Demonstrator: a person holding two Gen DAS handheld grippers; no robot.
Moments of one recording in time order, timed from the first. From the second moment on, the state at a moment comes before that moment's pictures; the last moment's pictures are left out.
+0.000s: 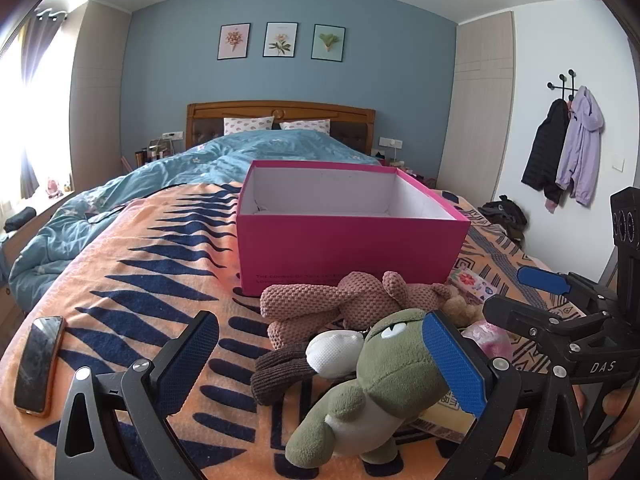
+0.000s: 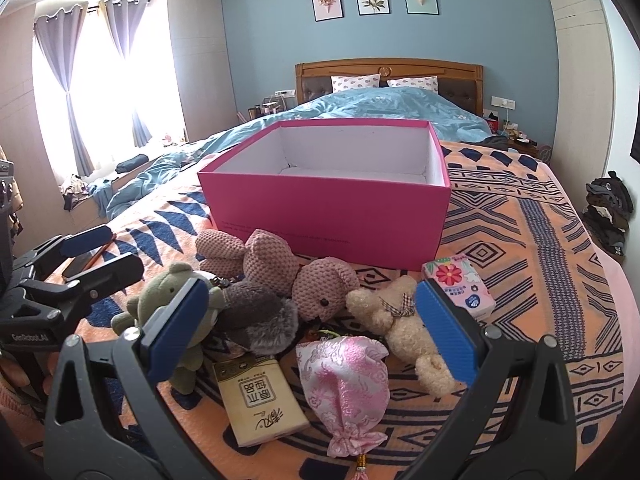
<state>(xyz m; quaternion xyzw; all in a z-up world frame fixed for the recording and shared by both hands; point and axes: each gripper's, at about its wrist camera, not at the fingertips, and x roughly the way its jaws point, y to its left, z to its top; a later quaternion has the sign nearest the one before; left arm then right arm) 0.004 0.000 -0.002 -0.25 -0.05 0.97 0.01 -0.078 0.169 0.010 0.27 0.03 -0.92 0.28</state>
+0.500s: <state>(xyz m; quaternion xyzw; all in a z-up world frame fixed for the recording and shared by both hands) 0.011 -0.018 -0.003 -0.24 -0.06 0.97 0.01 -0.074 0.150 0.011 0.28 0.04 -0.89 0.36</state>
